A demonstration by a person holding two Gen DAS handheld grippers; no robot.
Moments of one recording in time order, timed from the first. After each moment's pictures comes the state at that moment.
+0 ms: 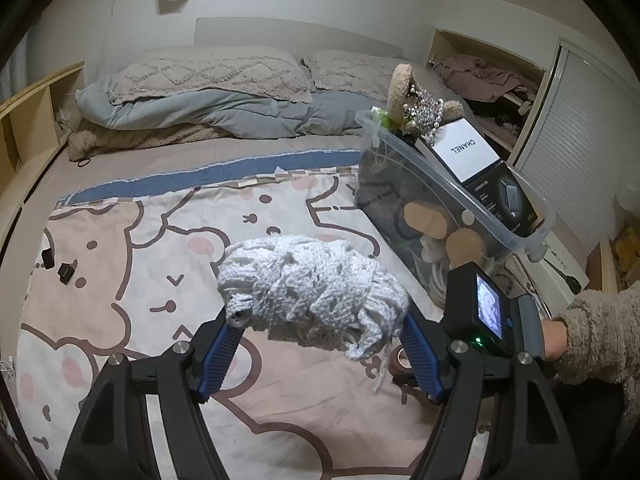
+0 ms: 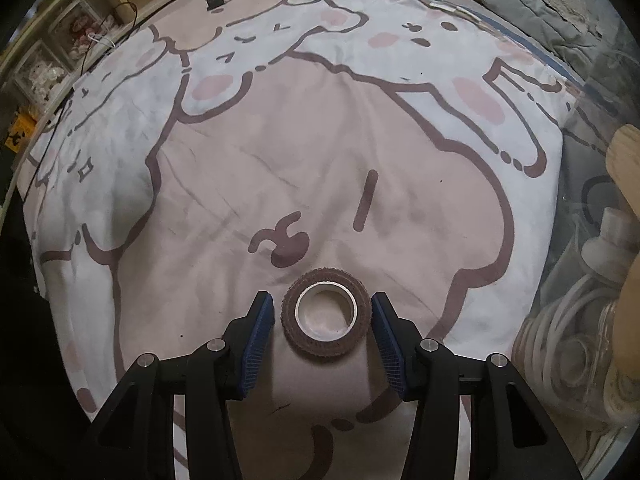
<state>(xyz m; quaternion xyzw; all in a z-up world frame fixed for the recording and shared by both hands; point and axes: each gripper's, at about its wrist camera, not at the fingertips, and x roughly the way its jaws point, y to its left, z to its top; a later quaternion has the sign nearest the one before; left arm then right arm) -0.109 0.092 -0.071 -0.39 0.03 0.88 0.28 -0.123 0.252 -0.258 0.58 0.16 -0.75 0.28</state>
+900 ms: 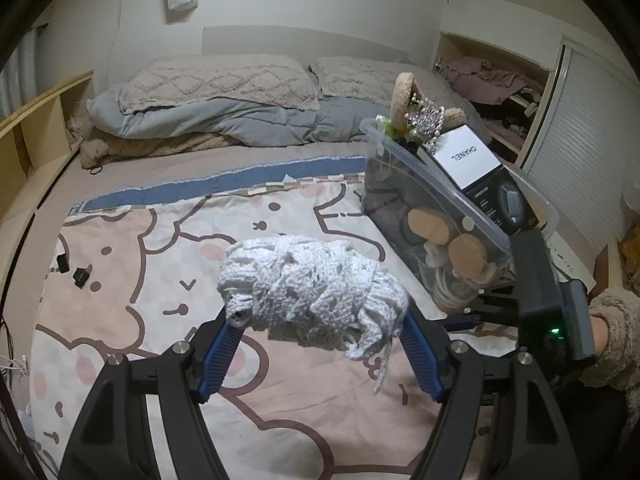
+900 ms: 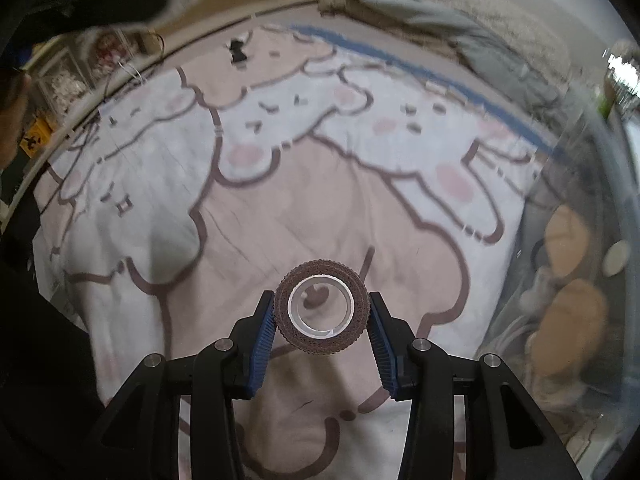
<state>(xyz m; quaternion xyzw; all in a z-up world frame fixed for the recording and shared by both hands) -0.098 0.089 -0.053 -0.38 0.03 0.89 0.26 -0.101 0.235 -0.172 0.48 0.17 -0.81 0.28</state>
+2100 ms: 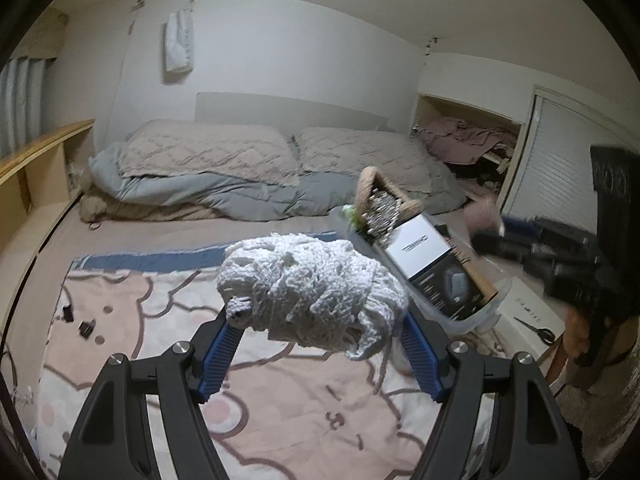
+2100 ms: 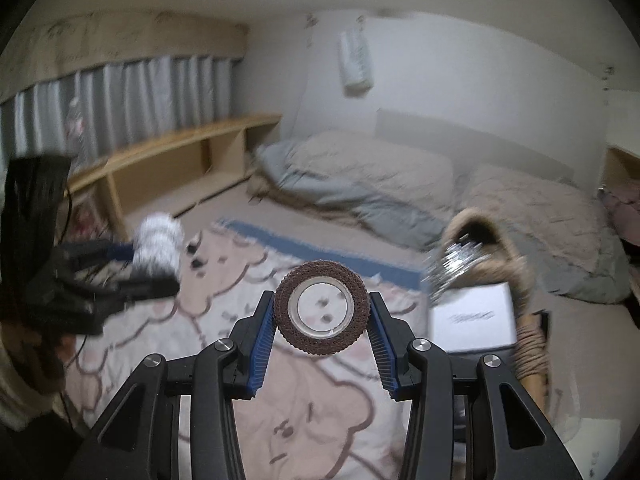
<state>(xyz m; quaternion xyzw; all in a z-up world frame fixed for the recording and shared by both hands) -0.075 0.094 0.038 -0.28 -0.01 0.92 0.29 -0.067 0.283 0.034 0.25 0.06 -0.95 0.16</state>
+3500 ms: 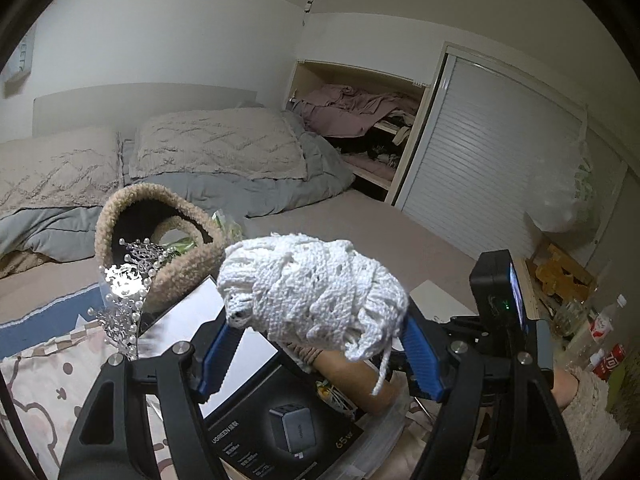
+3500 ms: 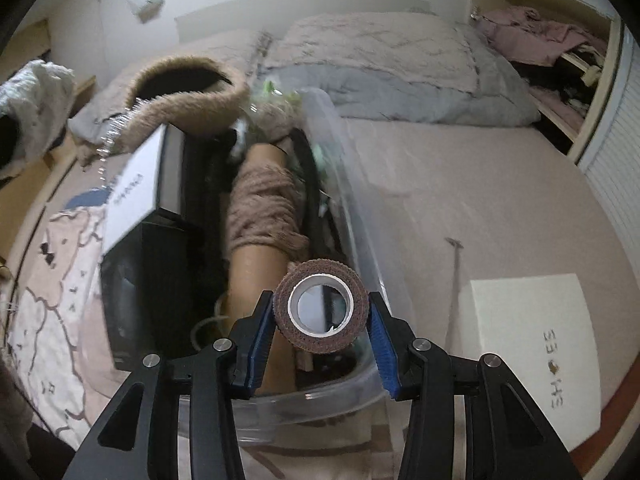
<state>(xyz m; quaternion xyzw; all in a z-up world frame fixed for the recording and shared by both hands) -0.157 0.374 0.039 -0.29 0.01 0.83 0.48 -0.129 0.538 -0.085 0.46 -0.06 -0.88 -0.06</state>
